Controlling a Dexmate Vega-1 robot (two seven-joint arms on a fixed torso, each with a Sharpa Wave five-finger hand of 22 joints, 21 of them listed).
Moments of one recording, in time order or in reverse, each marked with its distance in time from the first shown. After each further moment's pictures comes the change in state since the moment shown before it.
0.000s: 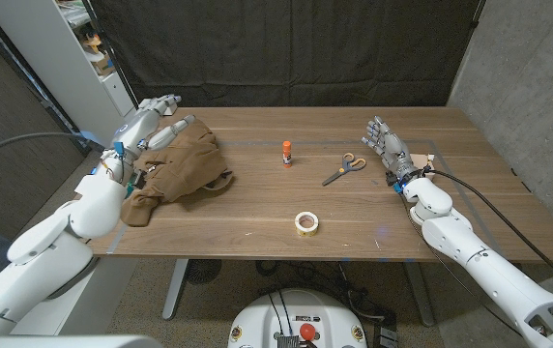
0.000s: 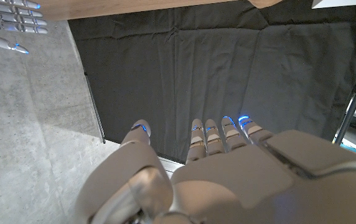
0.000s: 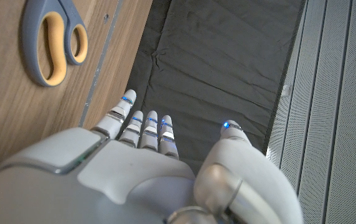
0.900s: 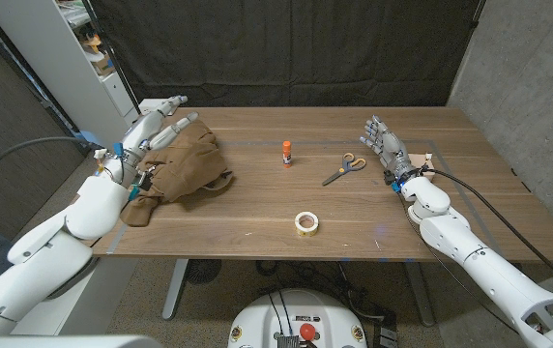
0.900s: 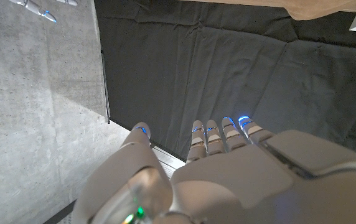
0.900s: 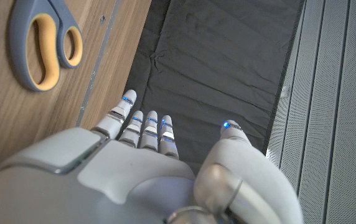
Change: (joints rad) left arm 0.005 -0.004 -0.004 0.019 -0.173 -0.103 -0.034; left_hand -0.027 -0.007 -0.010 0.026 -0.004 -0.029 0.004 -0.004 0.000 -0.027 0.005 0.000 0.000 -0.023 0.003 0.000 0.000 0.000 0.000 0.000 0.000; right arm 0.004 0.006 -0.004 -0.001 -0.001 -0.003 0.000; right_hand -0.010 0.004 0.003 0.003 -0.004 0.000 0.000 0.000 0.000 -0.004 0.004 0.000 0.000 0.000 0.000 0.000 0.005 -0.004 -0.004 0.015 0.000
